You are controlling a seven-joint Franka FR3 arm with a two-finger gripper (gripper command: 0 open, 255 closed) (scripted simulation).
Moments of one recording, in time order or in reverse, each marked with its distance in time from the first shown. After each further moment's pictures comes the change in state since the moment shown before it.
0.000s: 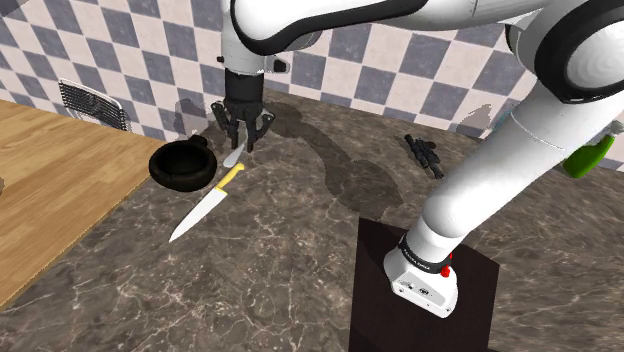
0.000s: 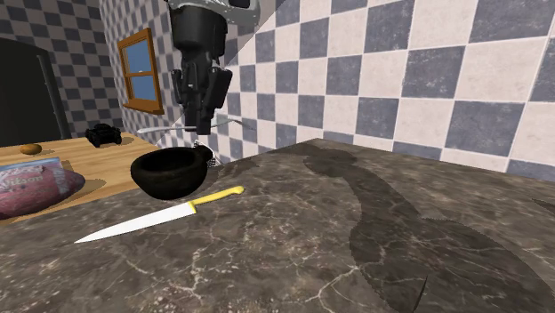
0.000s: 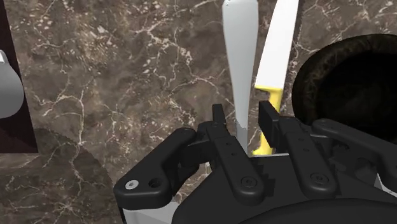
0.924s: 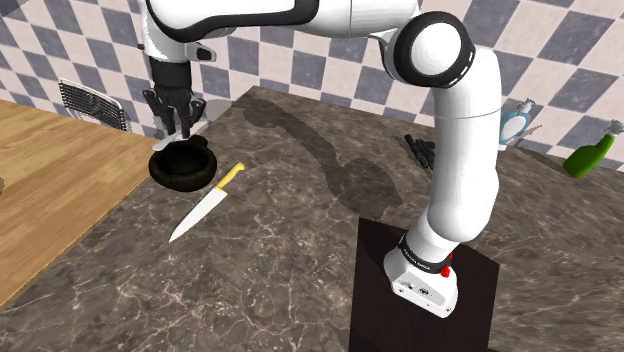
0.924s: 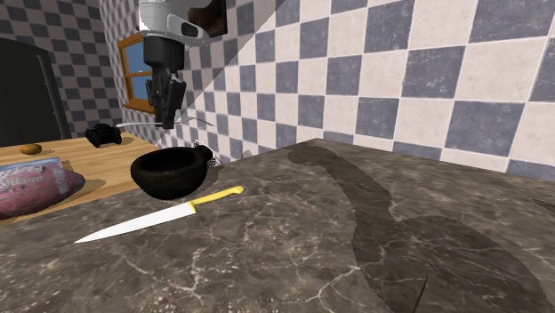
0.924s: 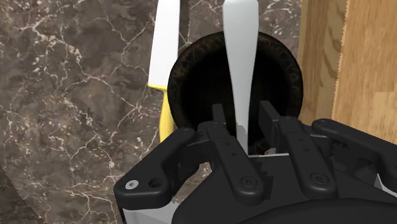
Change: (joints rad) arm 0.164 0.636 0.009 0.693 -0.358 -0.126 0.227
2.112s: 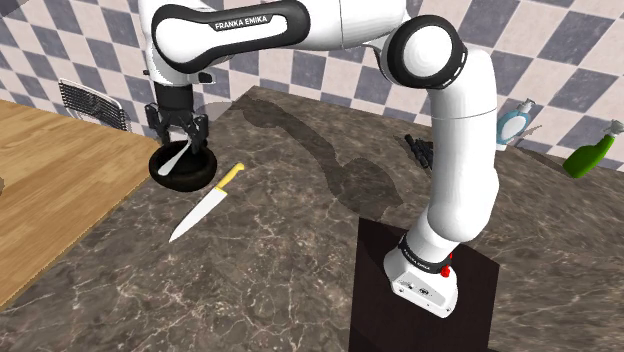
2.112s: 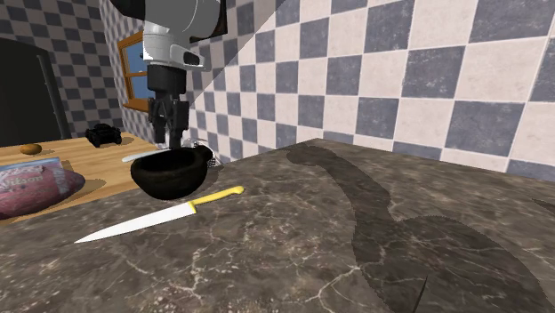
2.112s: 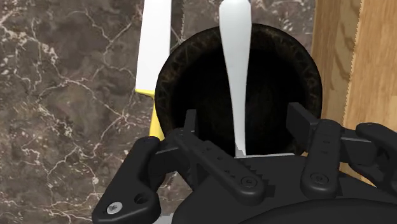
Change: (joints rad) arm -0.001 0.032 -0.011 -0.083 -0.016 0.110 0.001
